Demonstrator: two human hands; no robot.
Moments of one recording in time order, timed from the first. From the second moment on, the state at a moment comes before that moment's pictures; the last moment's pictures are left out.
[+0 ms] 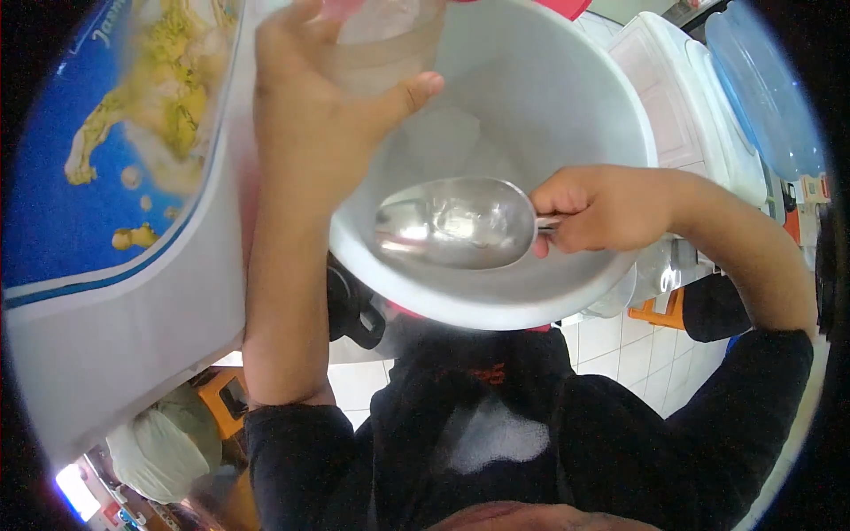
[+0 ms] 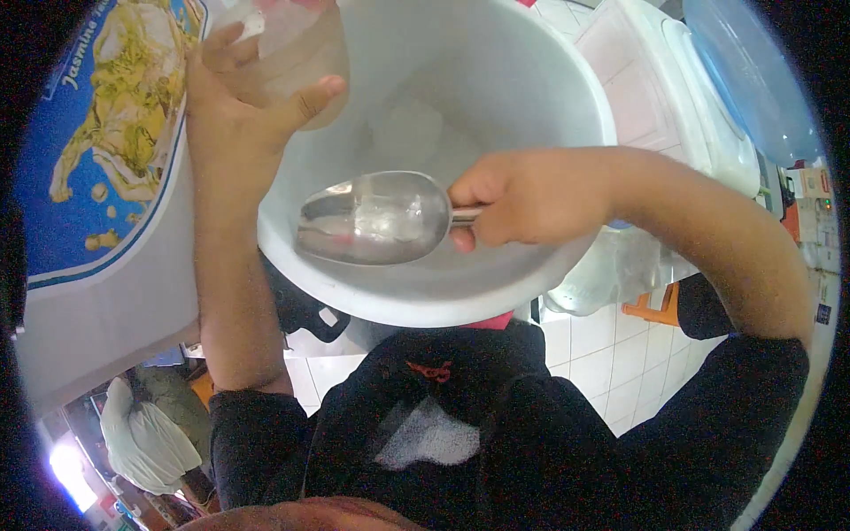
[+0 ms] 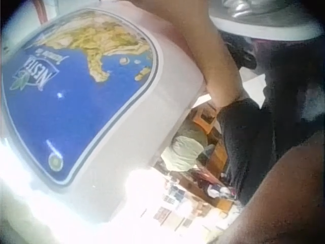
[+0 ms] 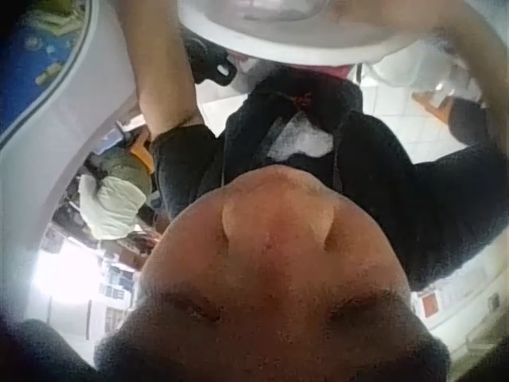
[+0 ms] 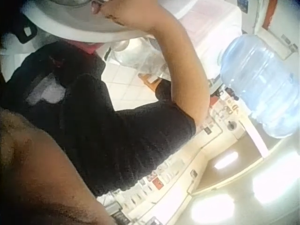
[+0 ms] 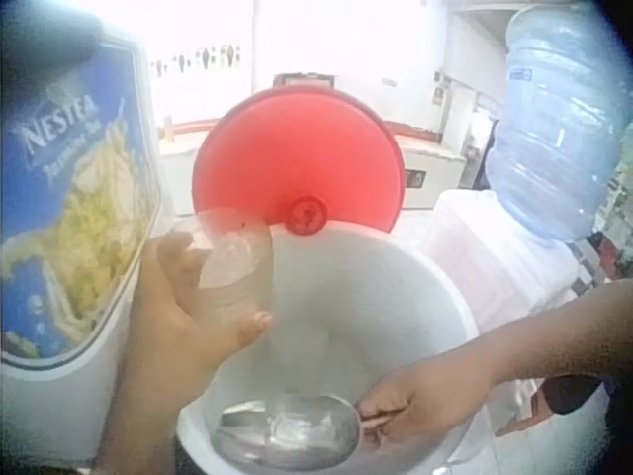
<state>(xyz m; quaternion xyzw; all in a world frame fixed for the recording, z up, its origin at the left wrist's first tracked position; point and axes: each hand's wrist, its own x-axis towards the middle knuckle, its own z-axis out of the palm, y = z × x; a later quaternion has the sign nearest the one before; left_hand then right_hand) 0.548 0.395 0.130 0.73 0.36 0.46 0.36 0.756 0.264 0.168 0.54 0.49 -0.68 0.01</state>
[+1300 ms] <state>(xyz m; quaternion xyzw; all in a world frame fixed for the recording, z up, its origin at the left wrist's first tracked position) 0.539 0.408 0.131 0.80 0.15 0.39 0.43 0.880 0.456 0.254 0.61 0.73 0.07 -0.30</state>
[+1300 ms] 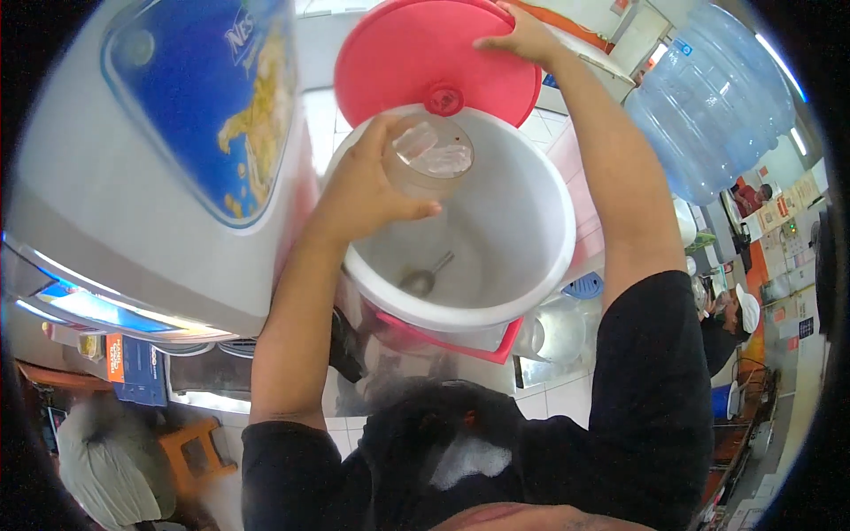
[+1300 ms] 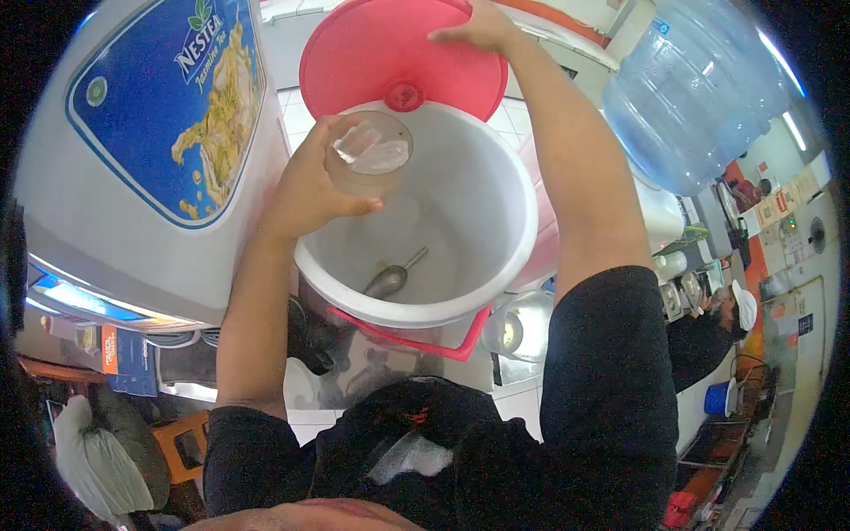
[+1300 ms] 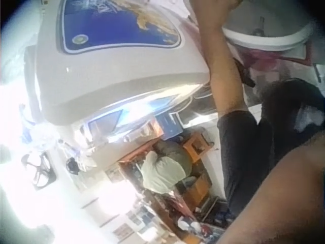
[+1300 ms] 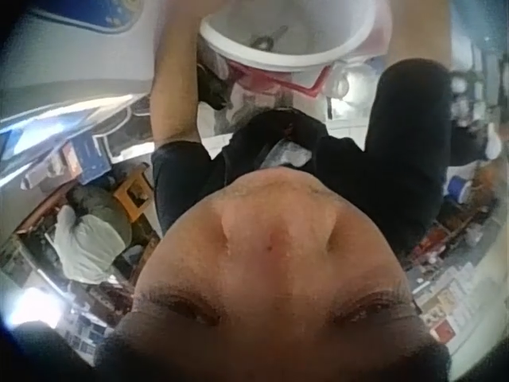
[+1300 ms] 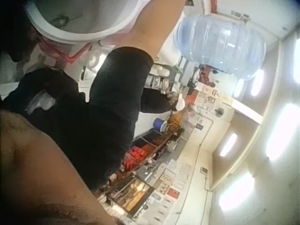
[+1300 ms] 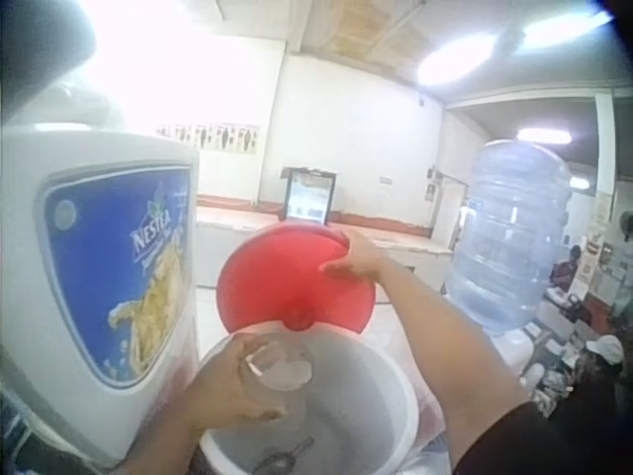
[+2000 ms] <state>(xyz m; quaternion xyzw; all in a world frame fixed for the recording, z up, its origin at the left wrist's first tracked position) 0.496 0.316 0.188 0.62 0.02 0.56 0.55 0.890 0.193 0.232 0.44 0.37 -0.09 -0.81</state>
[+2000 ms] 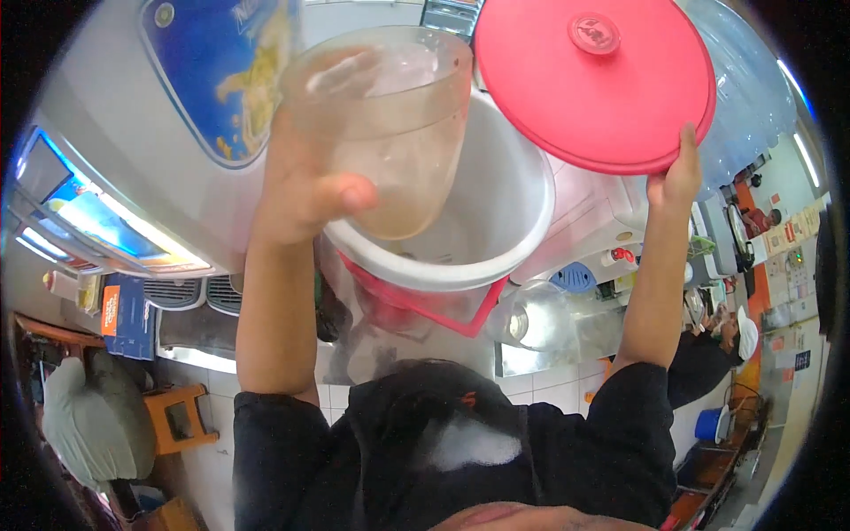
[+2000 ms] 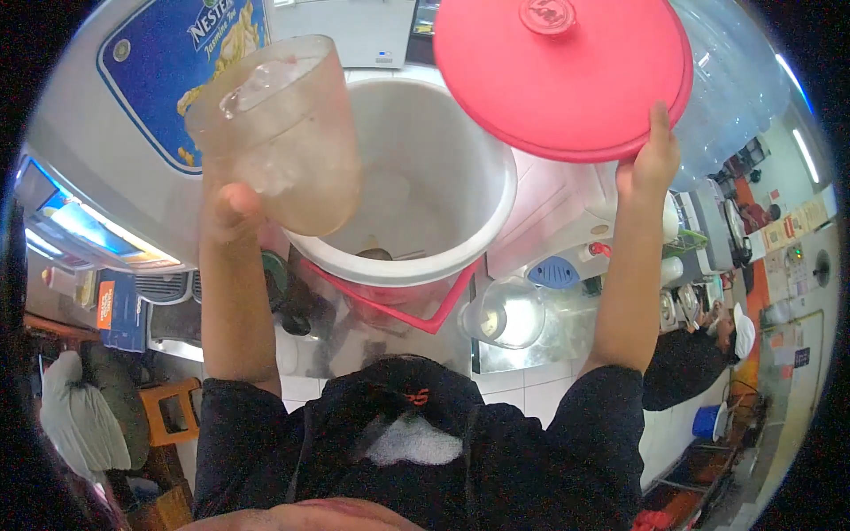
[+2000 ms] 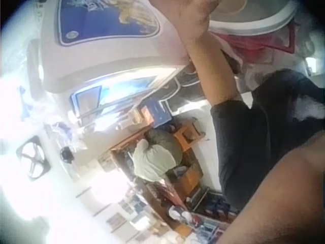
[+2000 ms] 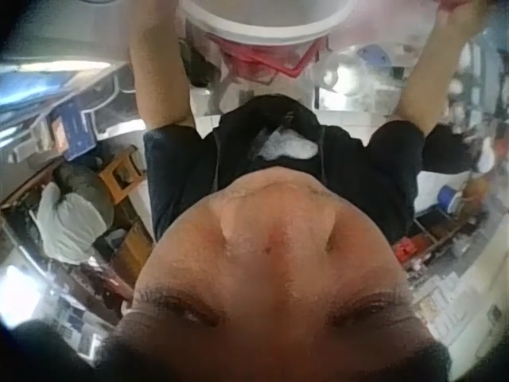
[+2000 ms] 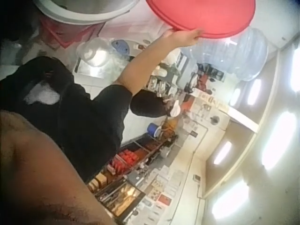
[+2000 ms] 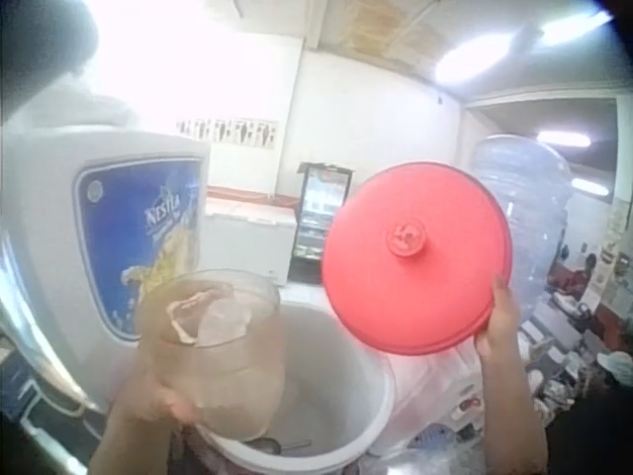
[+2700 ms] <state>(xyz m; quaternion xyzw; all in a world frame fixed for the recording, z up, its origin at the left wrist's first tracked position) 0.716 0.133 0.173 0.67 0.07 0.48 0.56 0.885 0.067 0.119 0.26 0.52 -0.44 -0.68</state>
